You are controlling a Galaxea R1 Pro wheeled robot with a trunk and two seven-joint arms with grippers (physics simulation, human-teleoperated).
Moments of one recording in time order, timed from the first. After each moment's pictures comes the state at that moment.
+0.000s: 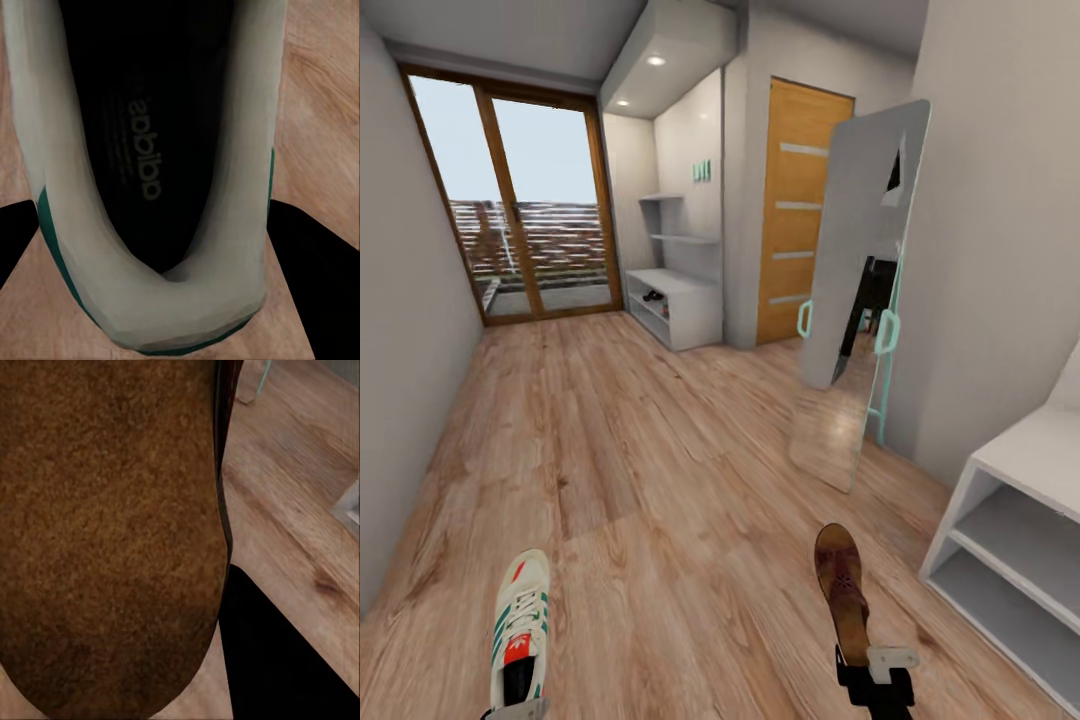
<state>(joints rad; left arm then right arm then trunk) -0.13 0.04 0.33 -0.50 -0.09 -0.46 -0.03 -0.40 -0.02 -0.08 -0.15 0.18 -0.55 -0.16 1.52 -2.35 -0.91</state>
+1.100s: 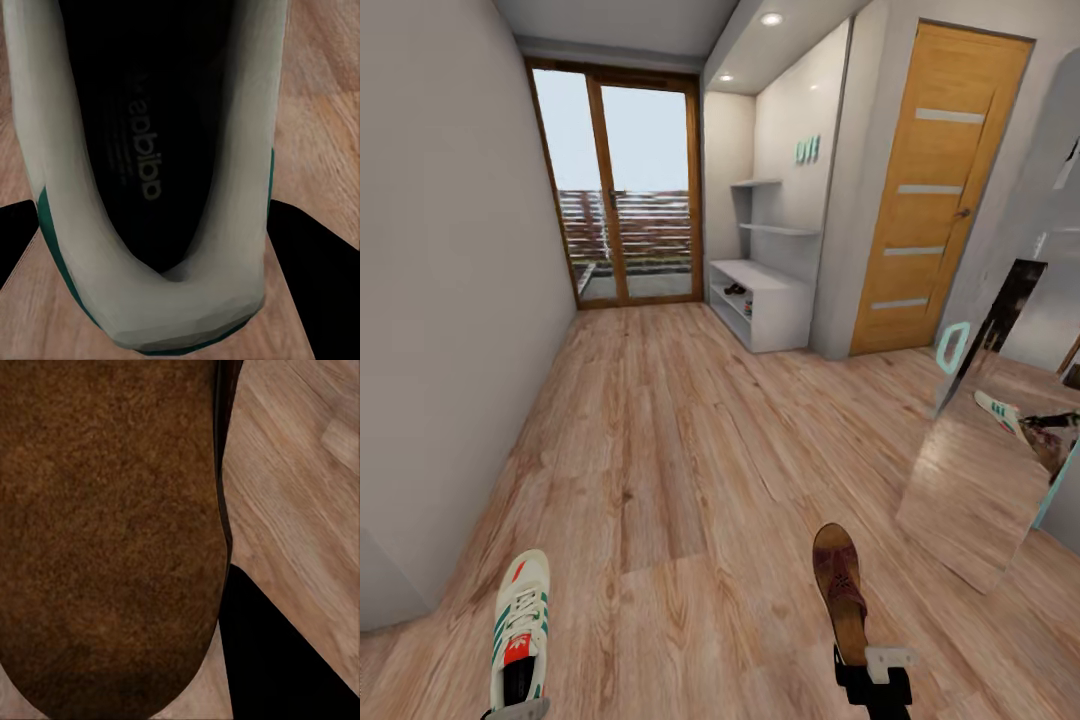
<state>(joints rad) -0.13 0.04 0.33 -0.50 -0.09 -0.46 -0.03 -0.40 -0.02 -0.08 -0.15 0.18 -0.55 -0.16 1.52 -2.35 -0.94</state>
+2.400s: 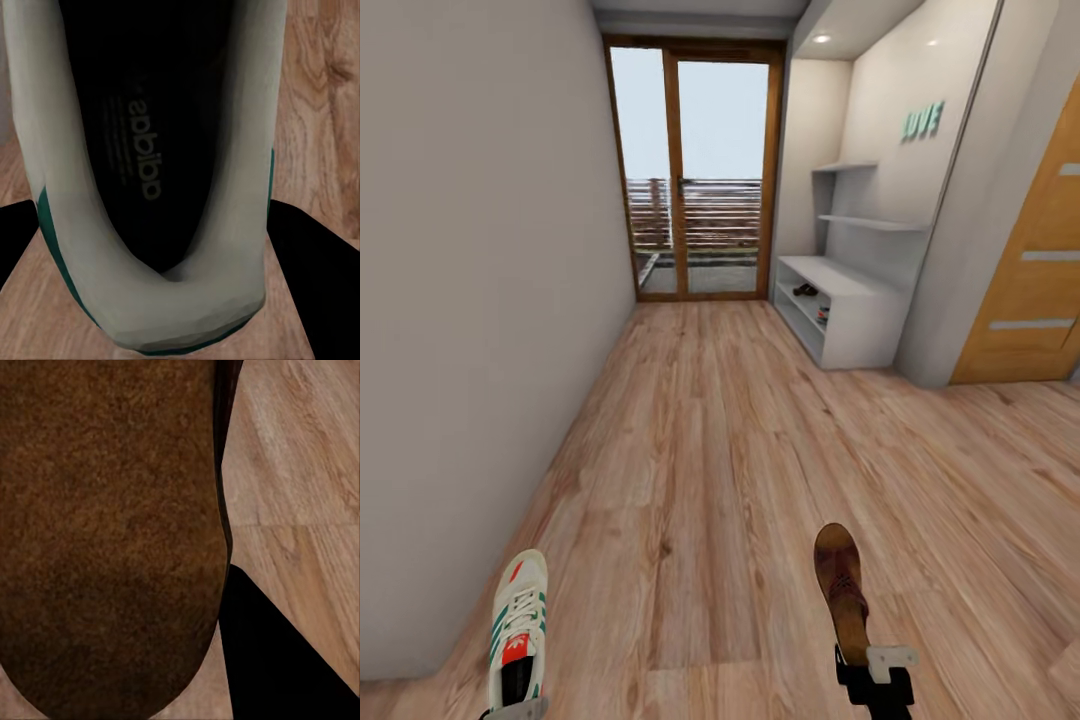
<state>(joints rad) -0.13 0.04 0.34 -0.50 -0.09 -0.46 -0.03 -0.40 -0.02 -0.08 -0.15 0.18 -0.55 -0.16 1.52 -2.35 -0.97</state>
